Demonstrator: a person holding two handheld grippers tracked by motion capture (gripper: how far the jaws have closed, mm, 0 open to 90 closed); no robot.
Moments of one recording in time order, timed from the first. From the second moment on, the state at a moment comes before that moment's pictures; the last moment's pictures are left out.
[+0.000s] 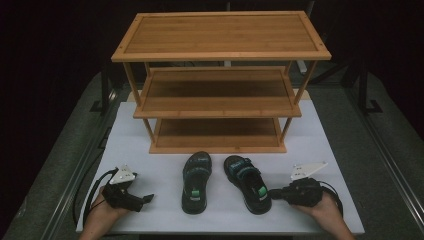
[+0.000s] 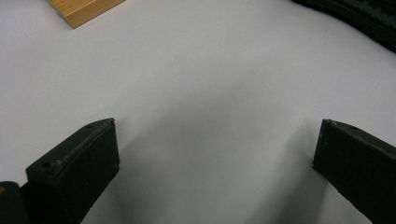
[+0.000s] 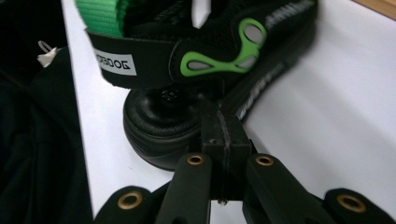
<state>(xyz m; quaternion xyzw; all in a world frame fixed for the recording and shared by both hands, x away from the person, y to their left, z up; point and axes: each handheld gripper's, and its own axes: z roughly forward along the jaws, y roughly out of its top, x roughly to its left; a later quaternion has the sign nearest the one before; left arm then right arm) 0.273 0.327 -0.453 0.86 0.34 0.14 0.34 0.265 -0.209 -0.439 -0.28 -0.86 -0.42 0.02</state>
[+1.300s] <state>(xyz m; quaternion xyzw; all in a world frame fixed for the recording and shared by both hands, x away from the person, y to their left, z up) 0.273 0.327 -0.453 0.86 0.34 0.14 0.35 0.304 -0.181 -0.372 -0.26 -0.84 -0.48 -0.02</state>
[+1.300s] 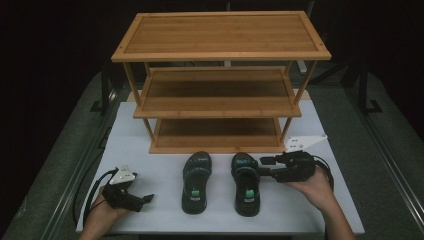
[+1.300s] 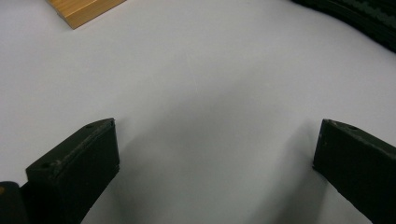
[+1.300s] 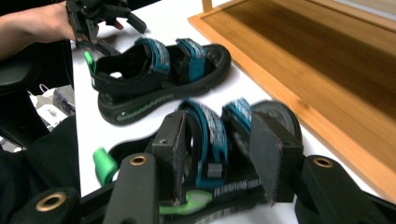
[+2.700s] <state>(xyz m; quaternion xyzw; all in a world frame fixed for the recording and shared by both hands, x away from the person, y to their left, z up) 0.273 0.327 -0.453 0.86 0.34 0.14 0.35 0.339 -0.095 -0.397 -0.19 -0.87 -0.45 0.05</state>
